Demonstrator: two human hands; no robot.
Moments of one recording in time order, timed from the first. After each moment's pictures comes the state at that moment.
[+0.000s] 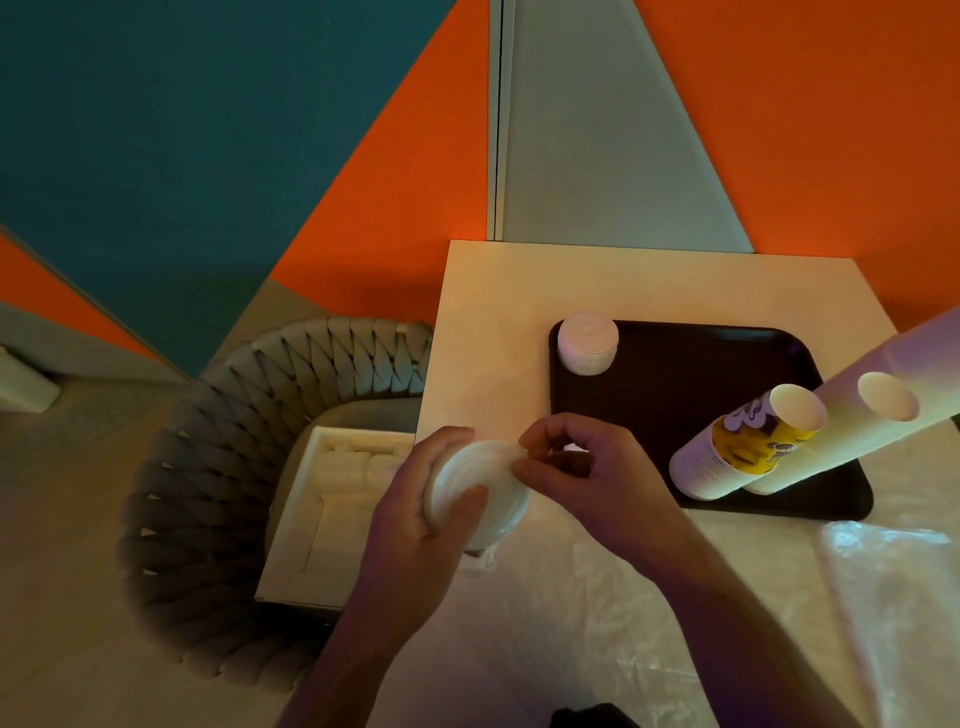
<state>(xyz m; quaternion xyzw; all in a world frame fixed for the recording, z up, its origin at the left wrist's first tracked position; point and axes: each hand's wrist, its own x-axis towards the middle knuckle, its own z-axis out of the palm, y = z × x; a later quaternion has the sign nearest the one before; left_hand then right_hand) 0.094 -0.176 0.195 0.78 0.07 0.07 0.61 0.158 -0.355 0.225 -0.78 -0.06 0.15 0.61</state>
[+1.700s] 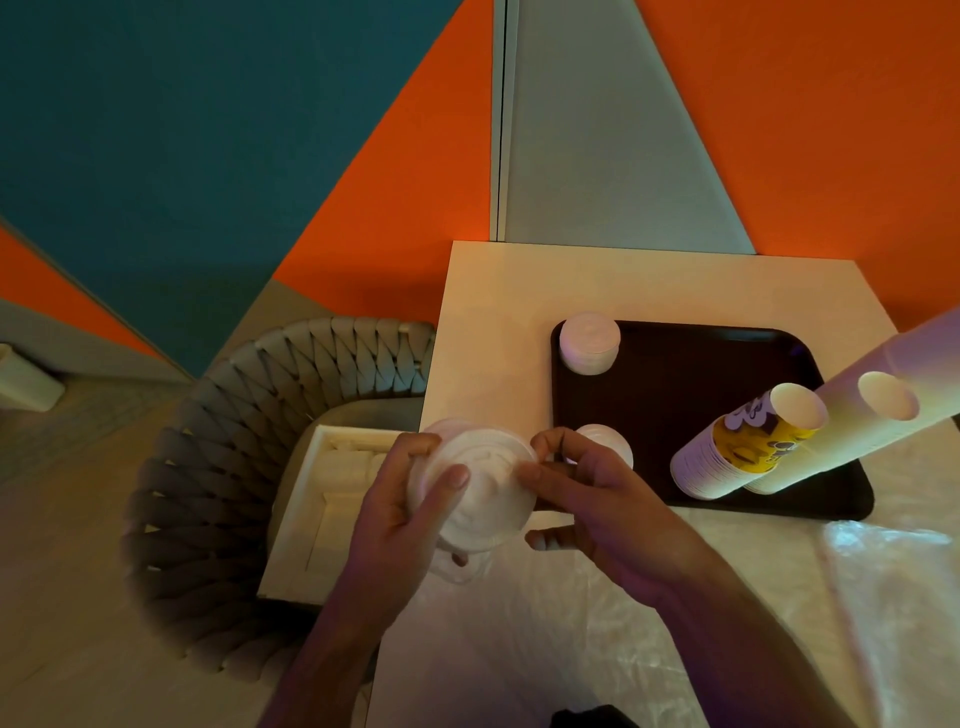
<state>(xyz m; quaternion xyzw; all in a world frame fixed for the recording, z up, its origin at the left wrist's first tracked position) 0.094 -0.172 0.216 0.70 0.07 0.07 0.71 0.142 -0.351 0.233 -0.57 0.03 0.33 0.75</state>
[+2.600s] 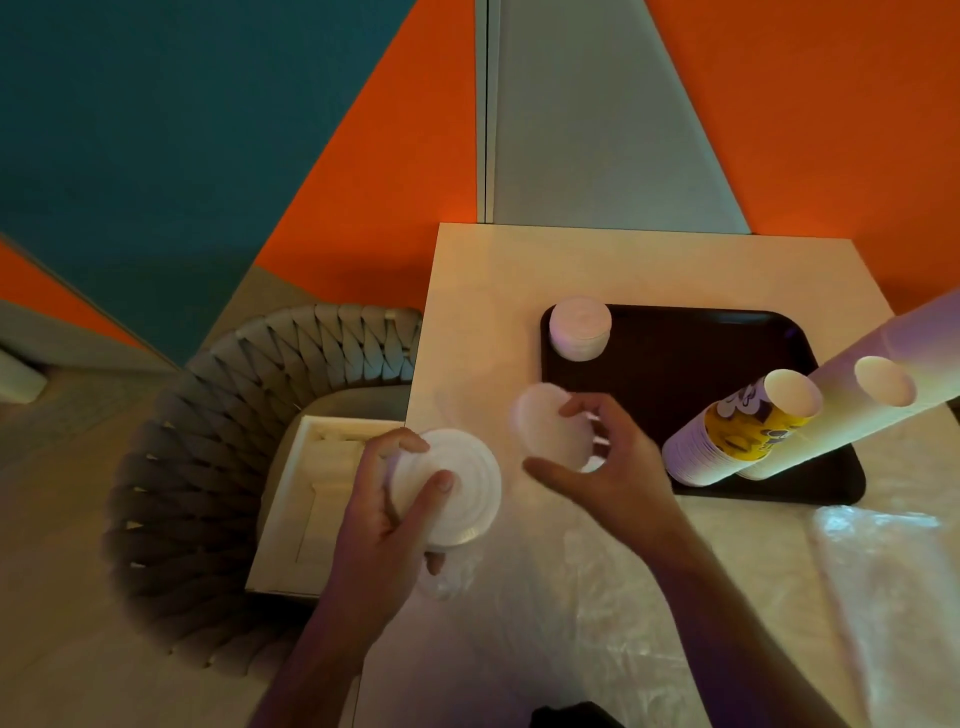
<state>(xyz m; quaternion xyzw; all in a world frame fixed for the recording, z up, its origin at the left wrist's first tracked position) 0.090 -0.176 0.203 0.70 0.16 0.05 0.69 0.170 -0.382 0.167 -0.83 -0.01 0.06 0.55</state>
